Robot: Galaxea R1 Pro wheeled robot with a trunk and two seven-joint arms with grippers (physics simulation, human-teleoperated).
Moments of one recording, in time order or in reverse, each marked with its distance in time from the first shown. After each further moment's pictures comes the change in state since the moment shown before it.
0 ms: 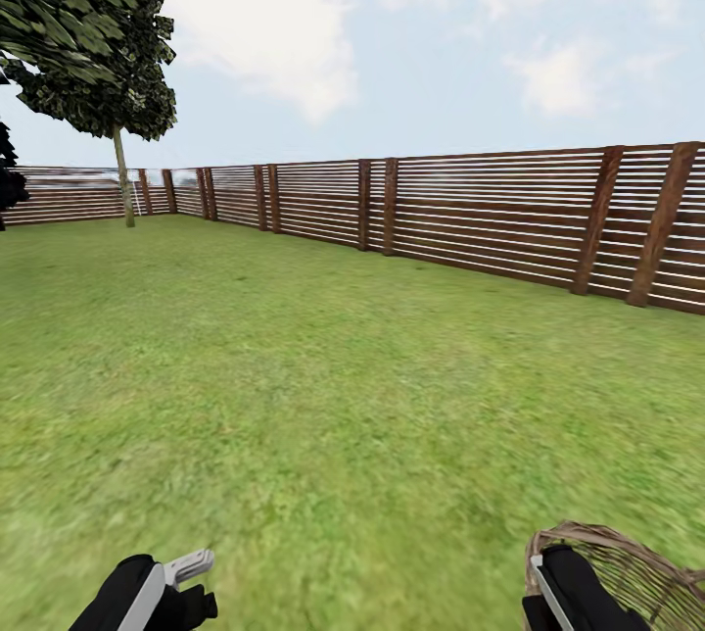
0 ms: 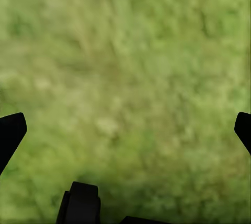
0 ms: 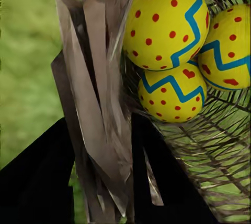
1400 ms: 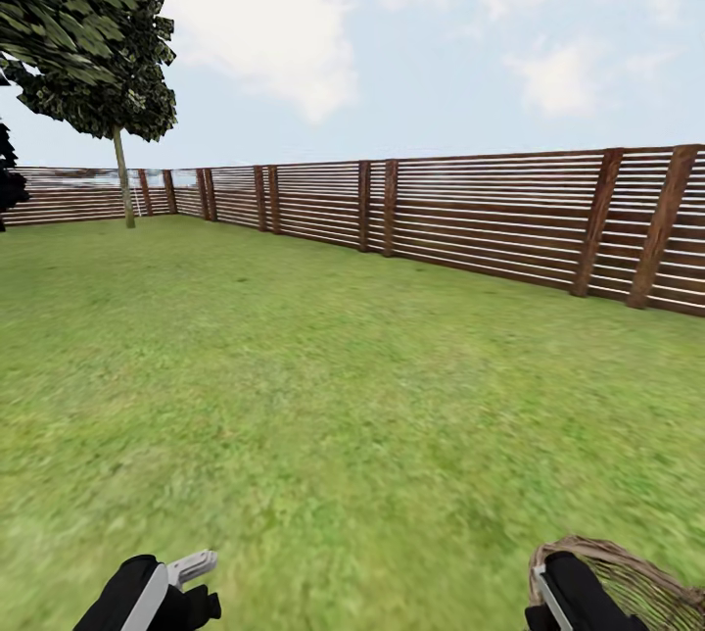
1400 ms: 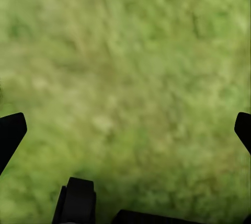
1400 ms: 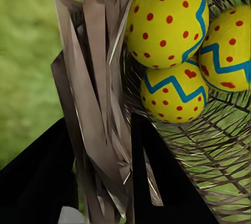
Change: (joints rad) left arm 0.000 -0.009 0.001 0.000 0.000 0.000 0.001; right arm 0.000 -0.003 -0.002 0.036 -0.015 0.005 0.004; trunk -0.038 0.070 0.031
